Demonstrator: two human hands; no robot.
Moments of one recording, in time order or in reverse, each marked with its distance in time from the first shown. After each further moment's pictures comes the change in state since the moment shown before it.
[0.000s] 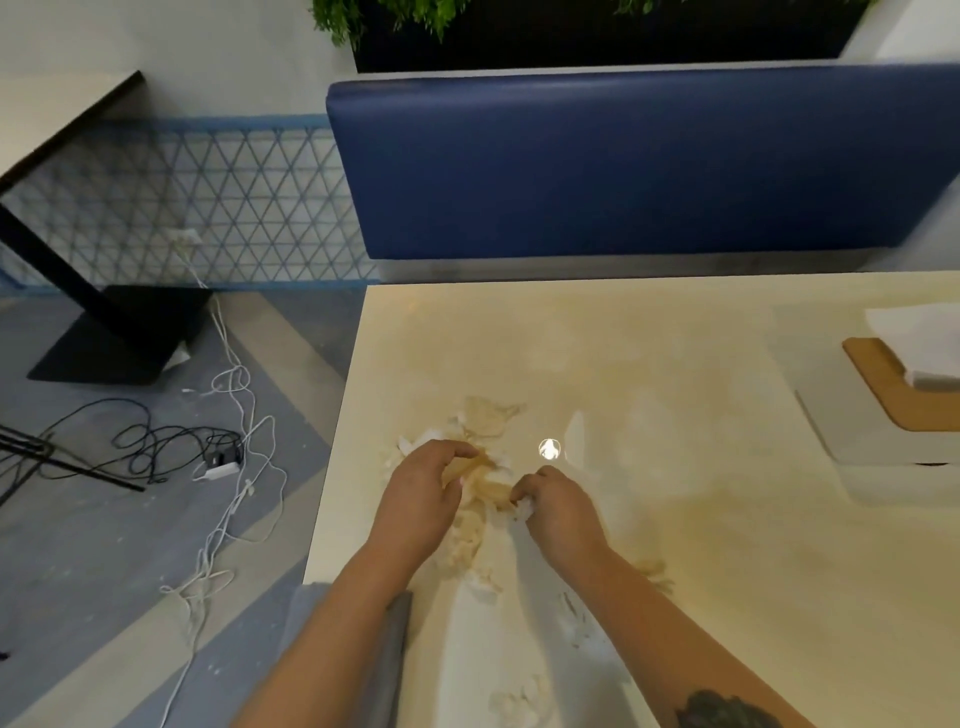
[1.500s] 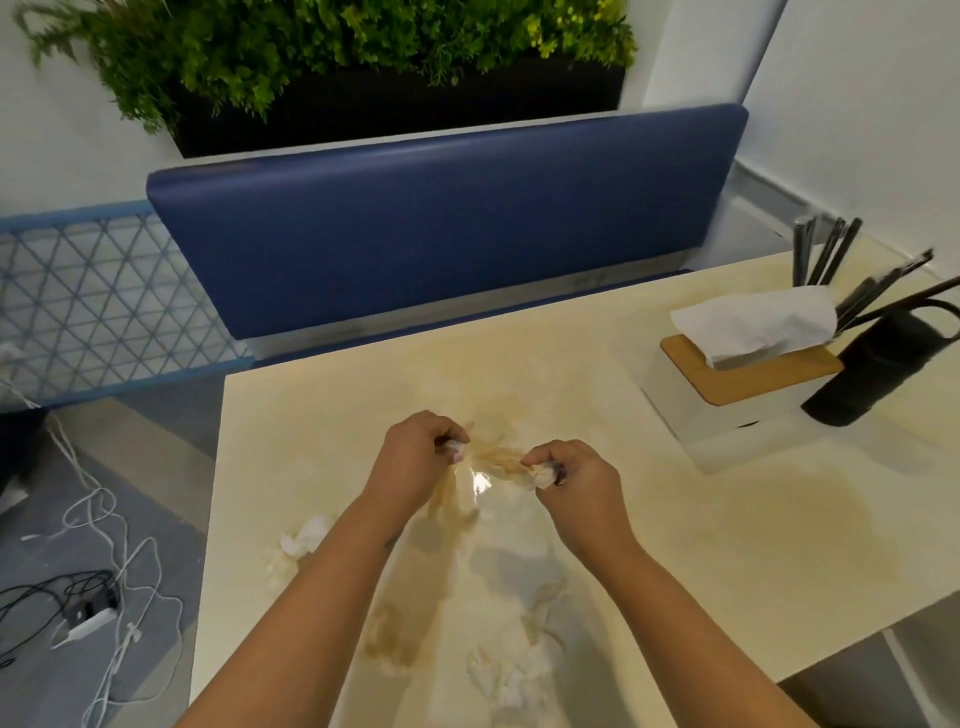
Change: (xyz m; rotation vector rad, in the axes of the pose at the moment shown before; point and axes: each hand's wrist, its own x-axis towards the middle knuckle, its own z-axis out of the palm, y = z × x) left_hand 0.100 0.102 0.052 0.014 -0.195 0.168; right_hand -0.041 0.050 -0.111 0.564 0.585 0.165
